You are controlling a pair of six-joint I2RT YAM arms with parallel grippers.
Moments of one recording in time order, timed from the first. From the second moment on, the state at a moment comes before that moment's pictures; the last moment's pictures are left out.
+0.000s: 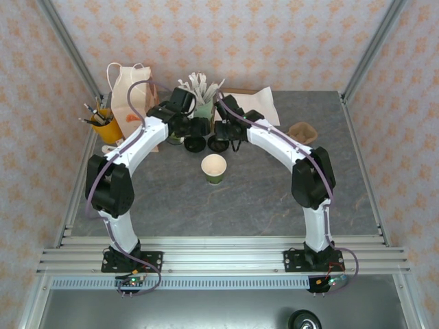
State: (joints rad) left arm -0.32 1.83 1.61 -0.76 0.09 -0.42; right arm 0.64 2.01 1.77 -0.71 0.09 0.52
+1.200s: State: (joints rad) left arm -0.22 2.10 1.58 -0.69 0.06 -0.57; right arm 0.63 1.69 1.38 -0.47 0.24 0.67
